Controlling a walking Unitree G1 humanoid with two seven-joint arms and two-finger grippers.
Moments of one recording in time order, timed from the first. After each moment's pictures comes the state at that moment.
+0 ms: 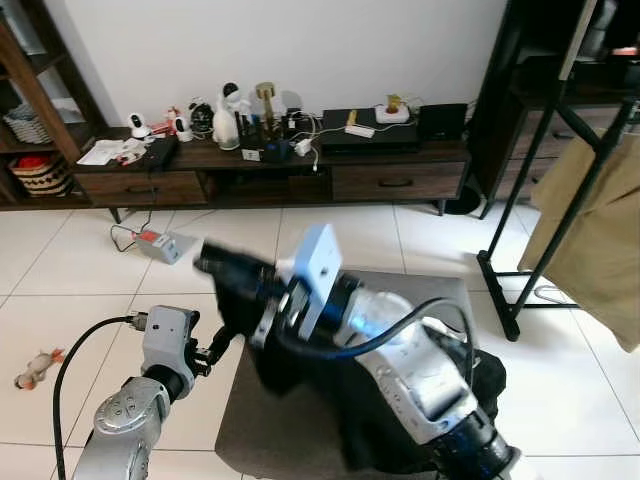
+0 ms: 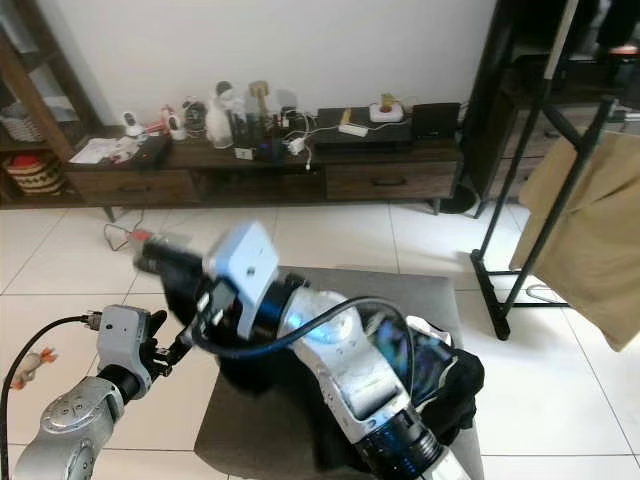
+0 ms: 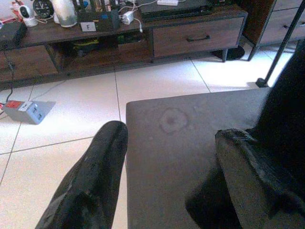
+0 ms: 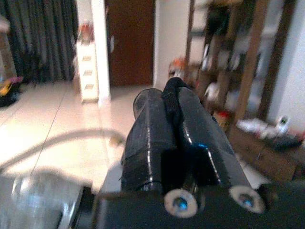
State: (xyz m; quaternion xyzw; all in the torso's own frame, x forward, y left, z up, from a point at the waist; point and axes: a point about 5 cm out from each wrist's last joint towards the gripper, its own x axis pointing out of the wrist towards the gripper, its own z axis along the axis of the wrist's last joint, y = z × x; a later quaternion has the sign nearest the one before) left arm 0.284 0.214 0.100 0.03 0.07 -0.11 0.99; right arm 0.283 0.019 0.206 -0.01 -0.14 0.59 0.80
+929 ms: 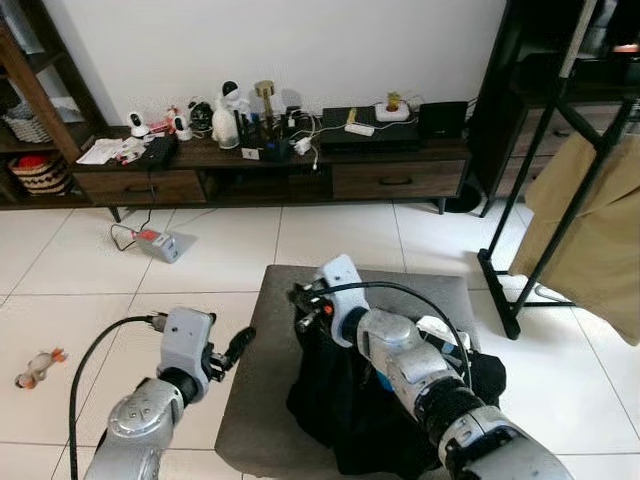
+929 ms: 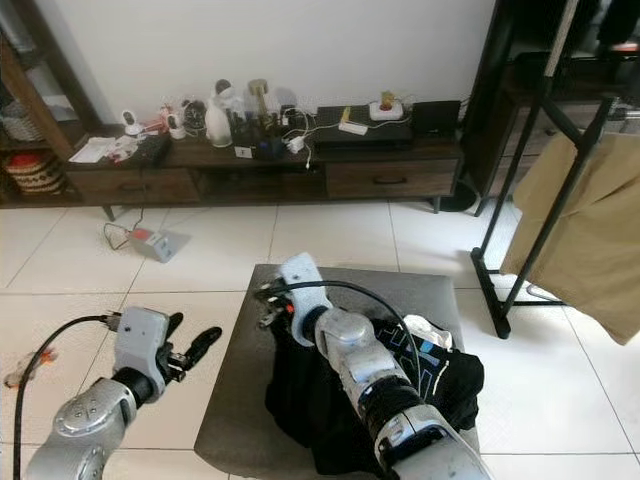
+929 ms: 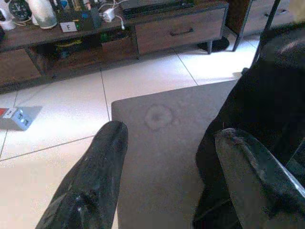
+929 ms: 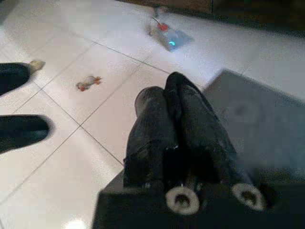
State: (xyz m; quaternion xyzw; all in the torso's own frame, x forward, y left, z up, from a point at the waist) left arm 0.278 0.193 0.102 0.05 0.07 -0.15 0.98; right arm 0.350 -0.028 0.098 0.01 0.16 0.35 0.92
